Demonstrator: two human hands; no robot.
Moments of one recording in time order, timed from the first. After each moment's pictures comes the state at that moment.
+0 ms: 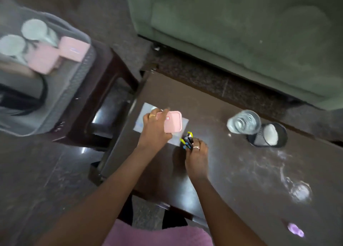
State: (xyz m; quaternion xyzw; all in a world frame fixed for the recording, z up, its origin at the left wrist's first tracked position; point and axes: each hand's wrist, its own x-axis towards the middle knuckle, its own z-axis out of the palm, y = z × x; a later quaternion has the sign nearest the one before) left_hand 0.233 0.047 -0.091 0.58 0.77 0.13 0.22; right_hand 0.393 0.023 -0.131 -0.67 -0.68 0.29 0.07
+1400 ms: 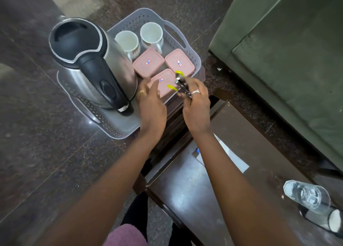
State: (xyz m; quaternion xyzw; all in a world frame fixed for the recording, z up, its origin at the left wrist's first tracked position) left_hand -0.026 0.029 -0.049 0.23 0.89 0.37 0.11; right_hand 0.051 0.102 -0.045 -0.37 -0.83 0.33 0.24
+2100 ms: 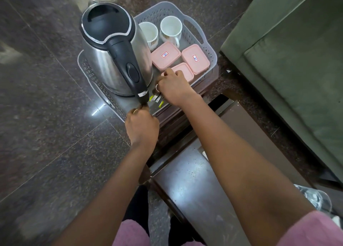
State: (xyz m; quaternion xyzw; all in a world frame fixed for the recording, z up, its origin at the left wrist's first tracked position) left_hand -0.012 -0.048 -0.039 0.13 0.96 0.20 0.17; right_hand -0.032 0.089 -0.043 -0.06 -0.99 0.03 -0.15
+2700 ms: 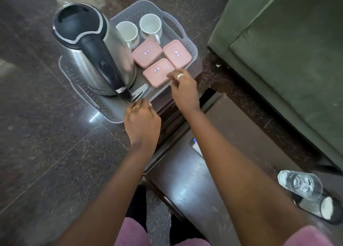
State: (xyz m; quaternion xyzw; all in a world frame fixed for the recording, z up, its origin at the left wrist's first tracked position) left_hand 0.021 -0.028 -0.034 0.21 0.95 0.22 0.06; right_hand 0.037 0.104 -0.048 -0.33 -0.84 0.39 0.17
